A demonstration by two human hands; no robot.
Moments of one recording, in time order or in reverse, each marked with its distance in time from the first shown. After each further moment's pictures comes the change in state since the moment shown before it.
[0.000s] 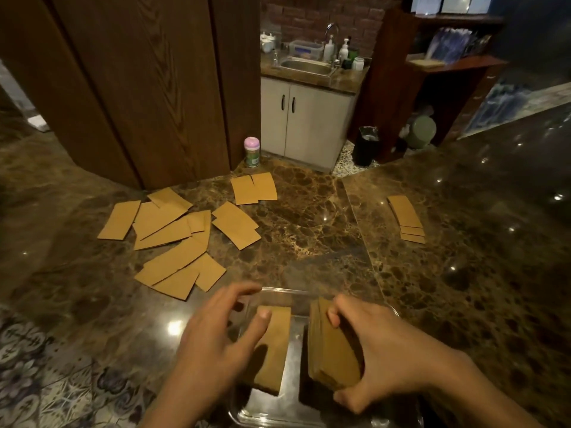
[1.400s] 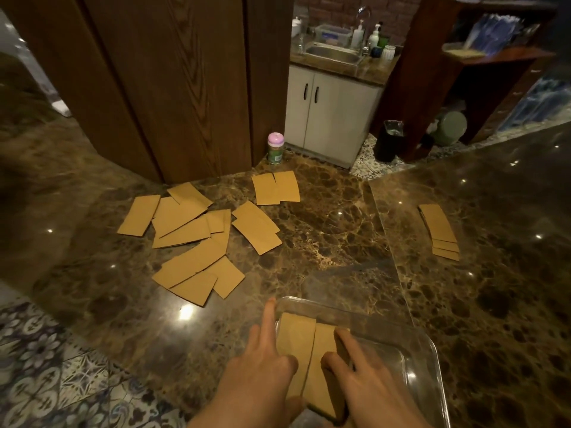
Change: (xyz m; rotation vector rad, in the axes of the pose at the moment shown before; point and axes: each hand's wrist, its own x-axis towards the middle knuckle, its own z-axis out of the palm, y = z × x) left_hand 0.013 0.007 0.023 0.603 -0.719 -0.147; right_hand 0.045 -0.019 0.062 -0.227 -0.056 0.170
